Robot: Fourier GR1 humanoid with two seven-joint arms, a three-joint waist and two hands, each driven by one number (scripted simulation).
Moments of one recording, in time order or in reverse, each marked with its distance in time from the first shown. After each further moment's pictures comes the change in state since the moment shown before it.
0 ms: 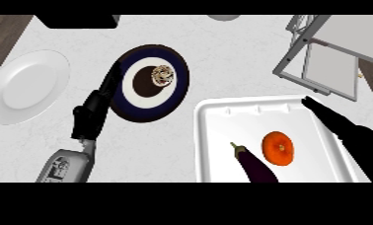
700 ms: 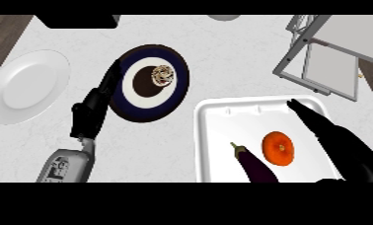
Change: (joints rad) left arm -0.002 -0.039 0.046 -0.032 -0.050 -0.044 0.042; right arm -0.002 0.167 0.034 0.072 0.202 0.038 -0.031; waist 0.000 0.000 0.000
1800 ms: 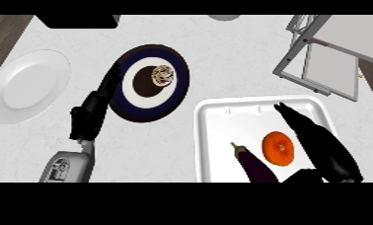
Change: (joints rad) left arm 0.019 -0.043 0.065 0.024 -0.046 -0.061 -0.045; right arm -0.003 0.126 0.010 0.201 0.259 -0.023 -0.146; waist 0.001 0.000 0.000
